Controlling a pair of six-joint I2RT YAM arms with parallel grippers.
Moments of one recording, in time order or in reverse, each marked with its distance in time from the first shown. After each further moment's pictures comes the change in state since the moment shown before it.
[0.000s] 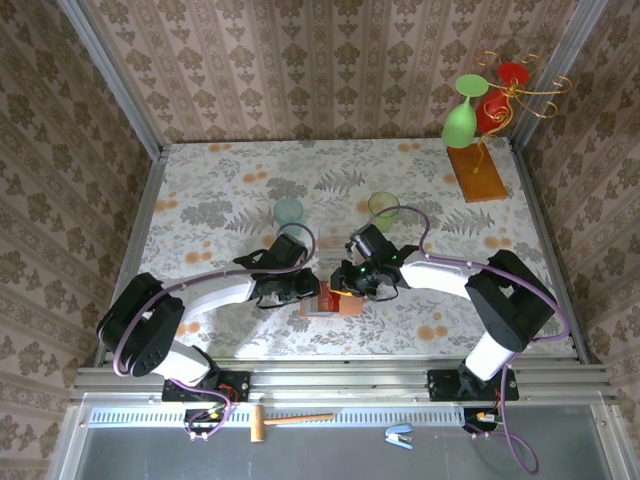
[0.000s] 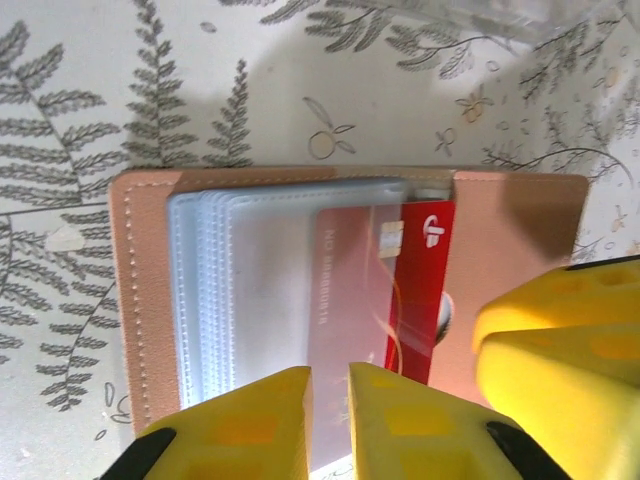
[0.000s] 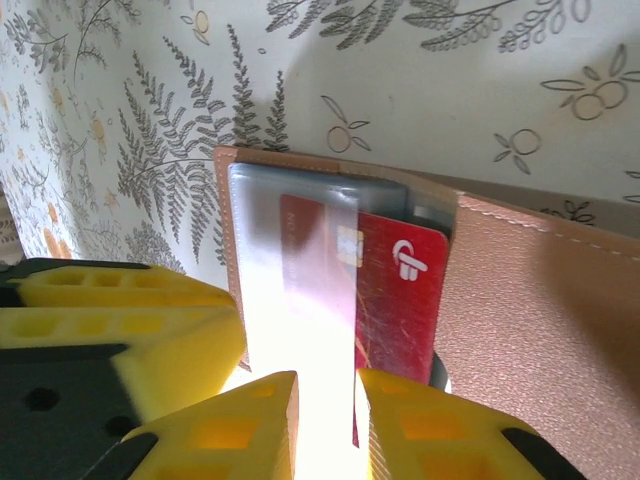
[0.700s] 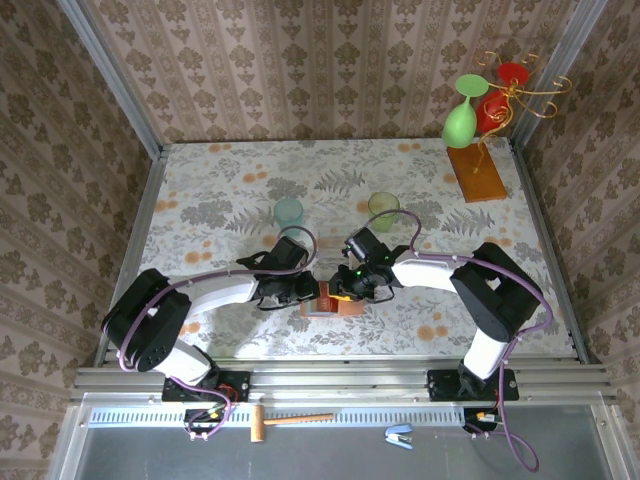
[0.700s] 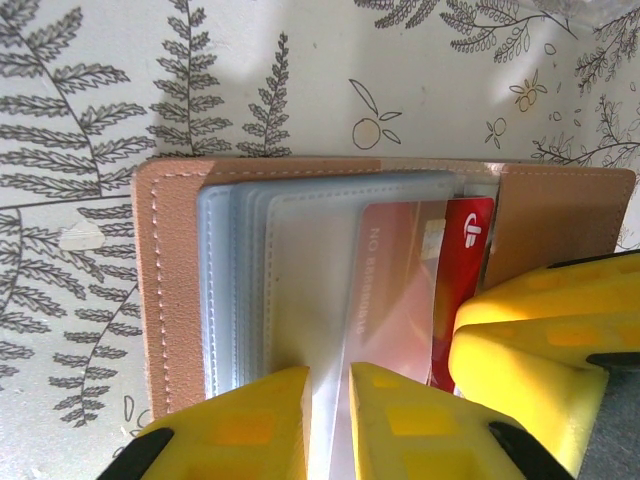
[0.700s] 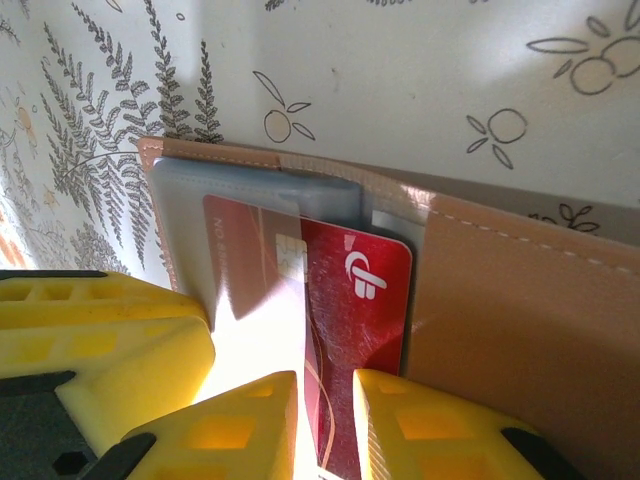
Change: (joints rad) left arm 0.000 0.035 -0.020 0.019 -0.001 -0.001; right arm 0.020 0.083 0.034 -0.023 0.001 -0.004
